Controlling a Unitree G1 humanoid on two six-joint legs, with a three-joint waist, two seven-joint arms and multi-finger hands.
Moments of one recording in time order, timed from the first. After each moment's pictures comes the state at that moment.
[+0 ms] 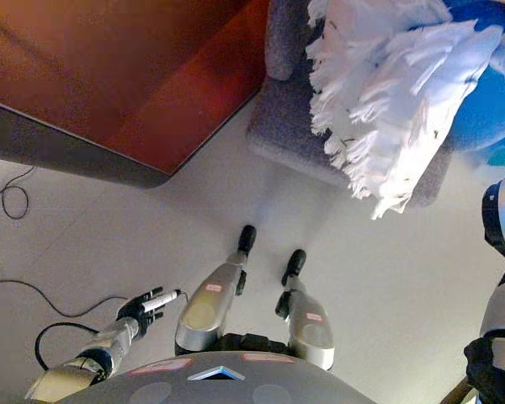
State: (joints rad) left arm -0.07 0.36 -0.17 1.23 -0.49 -0.05 -0.06; right arm -1.36 -0.91 0.58 1.23 0.44 0.25 0.34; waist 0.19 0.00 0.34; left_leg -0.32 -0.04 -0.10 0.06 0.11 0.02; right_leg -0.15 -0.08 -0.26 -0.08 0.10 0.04
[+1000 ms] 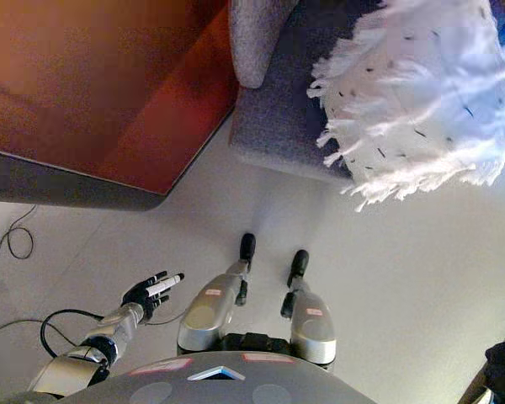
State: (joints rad) left arm -0.09 0.37 -0.19 1.22 -0.54 -0.04 -0.05; right arm -1.39 -1.07 0.50 1.33 0.38 0.35 0.22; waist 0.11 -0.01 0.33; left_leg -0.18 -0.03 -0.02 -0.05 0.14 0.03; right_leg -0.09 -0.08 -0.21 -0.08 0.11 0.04
